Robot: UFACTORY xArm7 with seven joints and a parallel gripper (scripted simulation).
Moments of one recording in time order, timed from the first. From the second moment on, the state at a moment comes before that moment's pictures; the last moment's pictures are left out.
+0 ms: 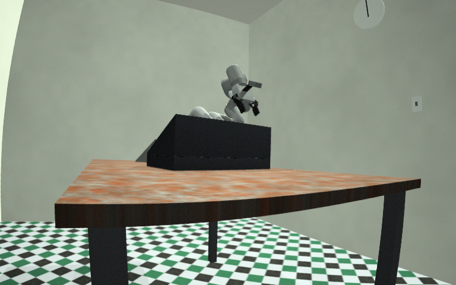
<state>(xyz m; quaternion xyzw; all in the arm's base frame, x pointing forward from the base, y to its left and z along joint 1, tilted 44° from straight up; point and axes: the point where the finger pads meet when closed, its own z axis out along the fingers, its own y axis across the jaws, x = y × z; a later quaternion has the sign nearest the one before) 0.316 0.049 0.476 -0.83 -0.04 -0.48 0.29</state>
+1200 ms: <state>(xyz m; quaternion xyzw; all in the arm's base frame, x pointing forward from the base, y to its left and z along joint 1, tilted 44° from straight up) 0.330 0.014 0.457 -0.83 -0.03 -0.48 0.29</state>
